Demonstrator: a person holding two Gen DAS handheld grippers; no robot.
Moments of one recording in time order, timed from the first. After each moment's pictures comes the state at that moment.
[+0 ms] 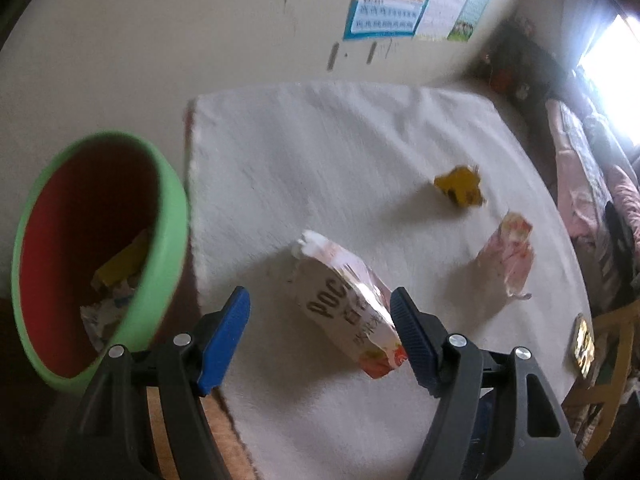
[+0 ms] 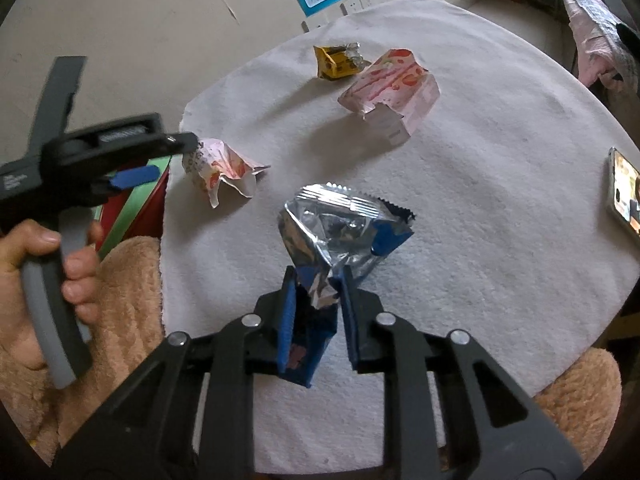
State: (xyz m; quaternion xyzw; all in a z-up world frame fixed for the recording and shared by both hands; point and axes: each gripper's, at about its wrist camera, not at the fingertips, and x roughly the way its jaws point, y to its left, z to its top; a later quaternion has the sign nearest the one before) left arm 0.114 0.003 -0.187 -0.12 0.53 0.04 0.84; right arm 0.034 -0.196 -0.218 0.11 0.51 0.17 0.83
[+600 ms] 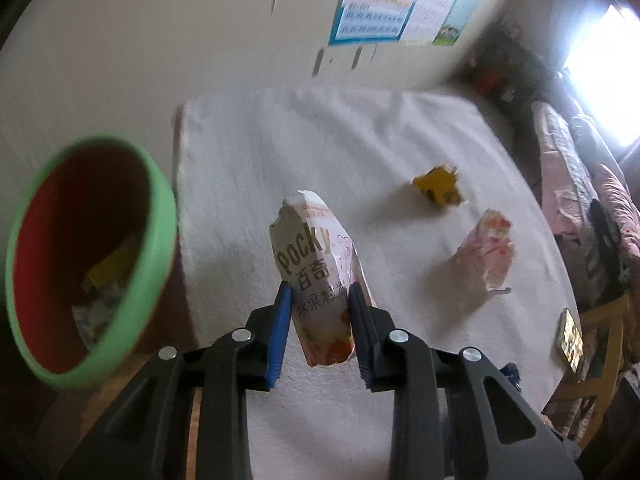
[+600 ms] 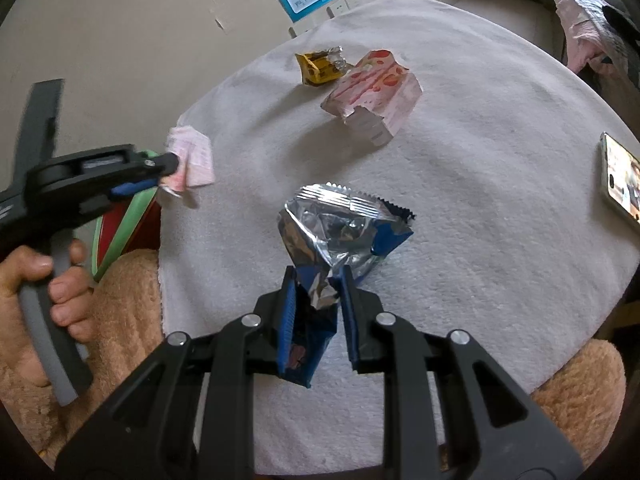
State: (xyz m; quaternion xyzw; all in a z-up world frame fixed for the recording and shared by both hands) left arm 0.099 0.000 -0.170 -0.13 0.50 0.02 0.86; right arm 0.033 -0.203 -0.217 0.14 0.51 0.16 0.83
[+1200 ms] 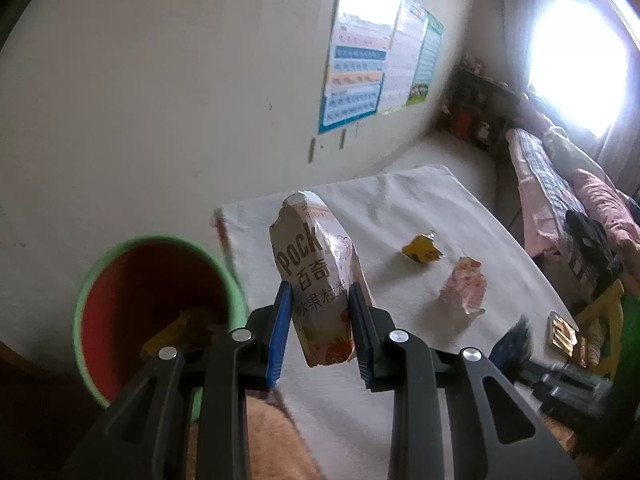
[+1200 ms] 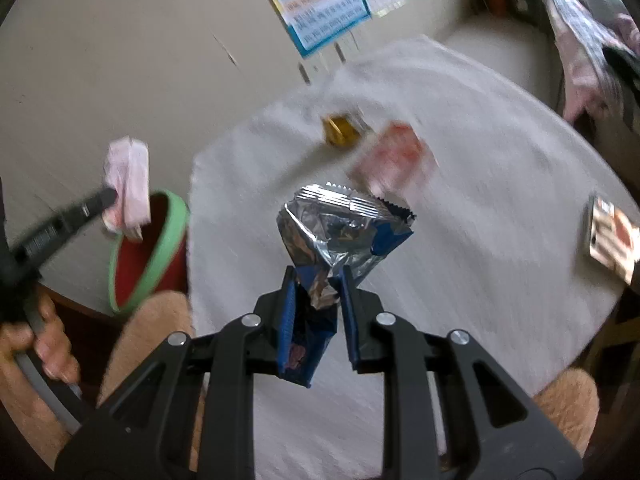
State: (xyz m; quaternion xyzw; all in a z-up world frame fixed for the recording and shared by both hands) left arm 0.046 0.037 -0.086 -0.07 0.38 0.01 0.92; right arm 0.047 -0.191 -0.155 0.14 0.46 0.16 0.86
